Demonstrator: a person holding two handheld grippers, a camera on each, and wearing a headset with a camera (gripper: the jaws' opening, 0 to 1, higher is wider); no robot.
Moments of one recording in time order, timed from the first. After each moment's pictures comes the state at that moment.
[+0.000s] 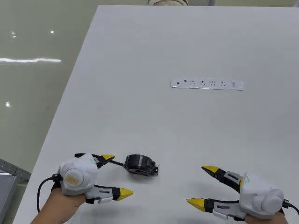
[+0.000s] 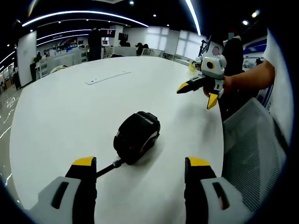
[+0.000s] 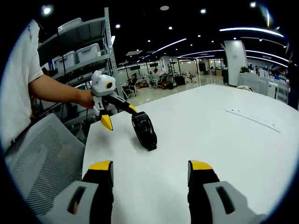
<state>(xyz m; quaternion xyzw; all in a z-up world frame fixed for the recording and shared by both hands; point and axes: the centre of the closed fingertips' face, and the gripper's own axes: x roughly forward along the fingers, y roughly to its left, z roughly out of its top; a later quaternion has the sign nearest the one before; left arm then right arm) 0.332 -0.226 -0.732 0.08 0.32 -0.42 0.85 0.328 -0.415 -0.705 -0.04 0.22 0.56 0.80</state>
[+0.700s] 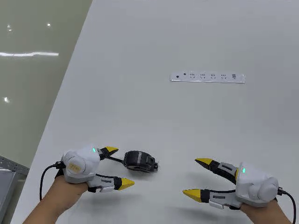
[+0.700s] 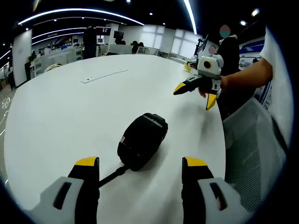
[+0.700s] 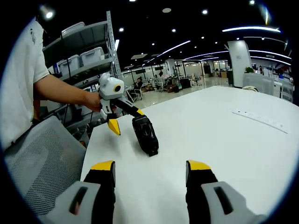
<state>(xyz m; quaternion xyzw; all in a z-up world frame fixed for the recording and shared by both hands) 0.348 -0.232 -0.743 0.08 0.33 -0.44 0.83 0.338 -0.399 -0.710 -0.02 0.21 0.59 0.78</state>
